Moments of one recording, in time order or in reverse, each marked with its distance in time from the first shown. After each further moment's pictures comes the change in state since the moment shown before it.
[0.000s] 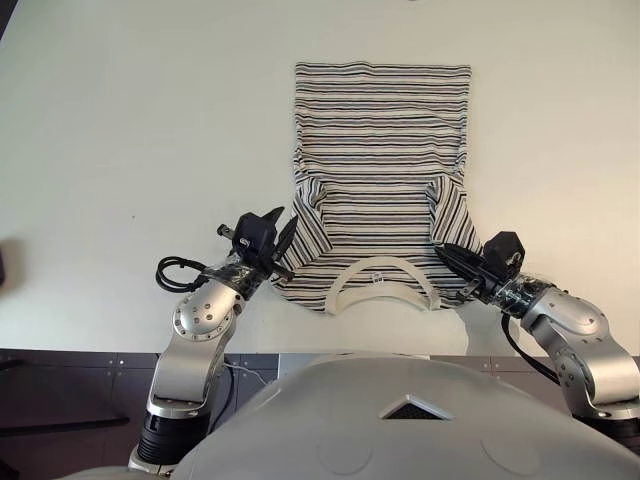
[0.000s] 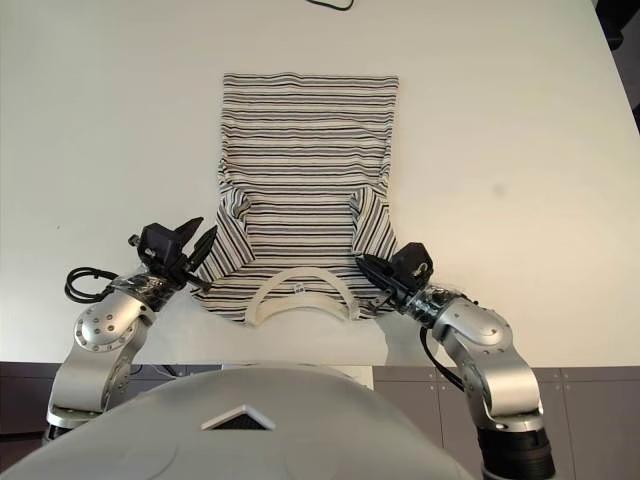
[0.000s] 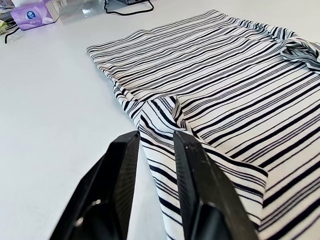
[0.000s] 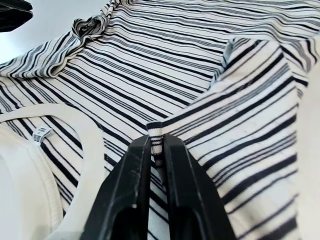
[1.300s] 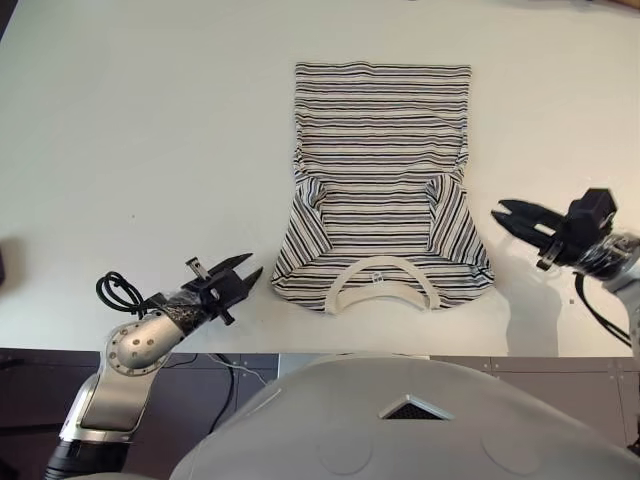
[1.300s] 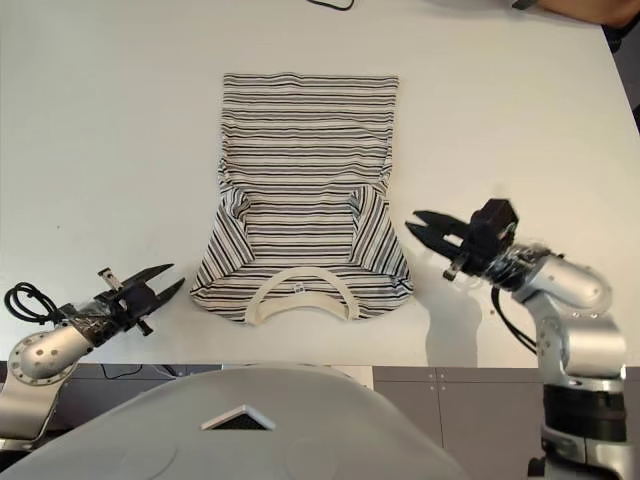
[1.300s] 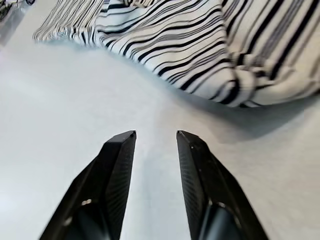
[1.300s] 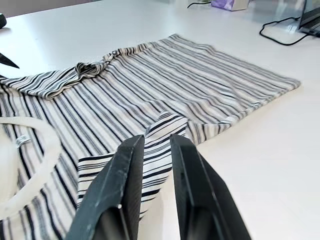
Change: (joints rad) left arm 0.197 0.399 0.132 0.240 0.256 -0.611 -0.232; right arm -0.233 -0.220 -0.236 0.313 0.144 -0.236 0.324
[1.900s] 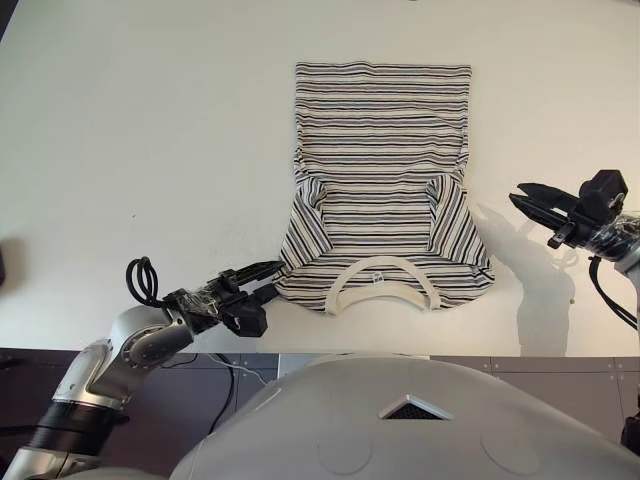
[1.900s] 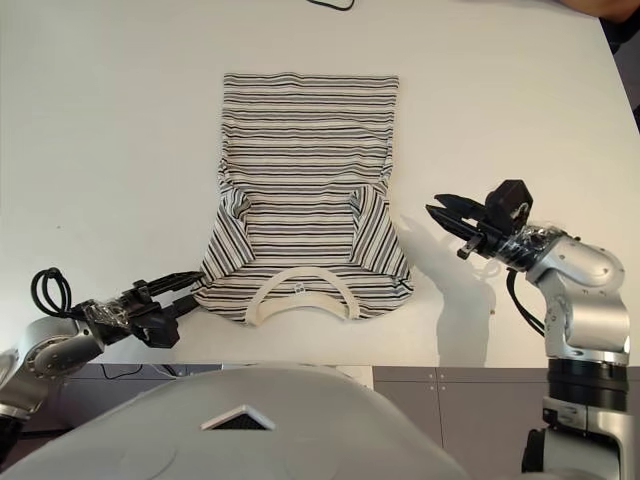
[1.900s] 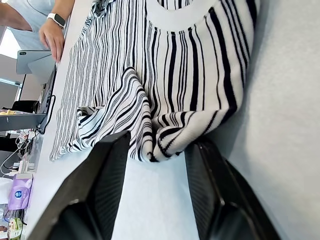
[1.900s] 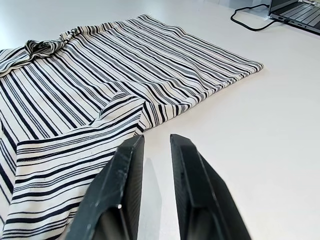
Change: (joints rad) left arm -0.166 0.102 -0.125 0.209 0.270 -0.456 0.141; right arm -0.080 0.004 0.022 0.168 -0.110 -0.055 0.011
